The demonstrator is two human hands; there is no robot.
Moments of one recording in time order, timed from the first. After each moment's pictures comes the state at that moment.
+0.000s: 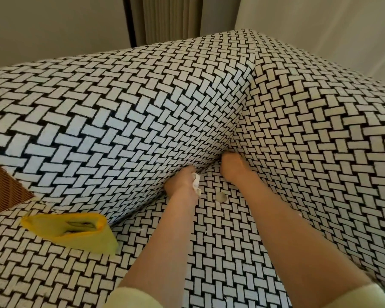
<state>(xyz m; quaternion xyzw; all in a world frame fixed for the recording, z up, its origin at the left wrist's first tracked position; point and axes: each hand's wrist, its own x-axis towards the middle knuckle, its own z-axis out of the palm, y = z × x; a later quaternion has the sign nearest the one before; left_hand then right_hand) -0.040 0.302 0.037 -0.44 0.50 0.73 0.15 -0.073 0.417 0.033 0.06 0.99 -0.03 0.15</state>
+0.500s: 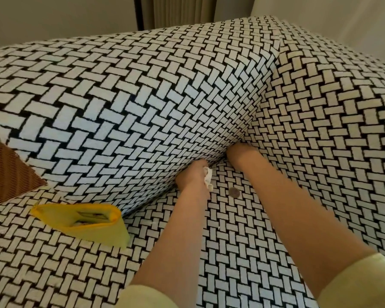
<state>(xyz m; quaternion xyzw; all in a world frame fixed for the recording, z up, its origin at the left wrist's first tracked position) -0.045 0.296 0.024 -0.42 0.50 0.74 0.17 -0.097 0.403 0.035 0.02 0.96 0.14 0.25</state>
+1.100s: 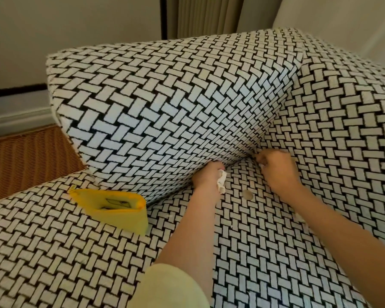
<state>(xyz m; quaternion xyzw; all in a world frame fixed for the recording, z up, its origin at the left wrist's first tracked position) -0.043 0.290 0.014 -0.36 0.48 0.77 0.21 -0.049 0.439 0.035 0.03 0.99 -0.08 -0.07</state>
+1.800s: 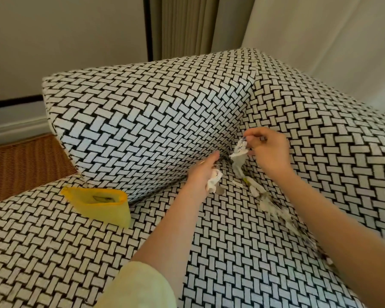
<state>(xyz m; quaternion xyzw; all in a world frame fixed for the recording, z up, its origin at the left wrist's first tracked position) -0.013 0.314 0.069 -0.25 0.57 0.75 0.23 -0.019 0.447 0.118 0.07 0.86 -0.48 -0.13</state>
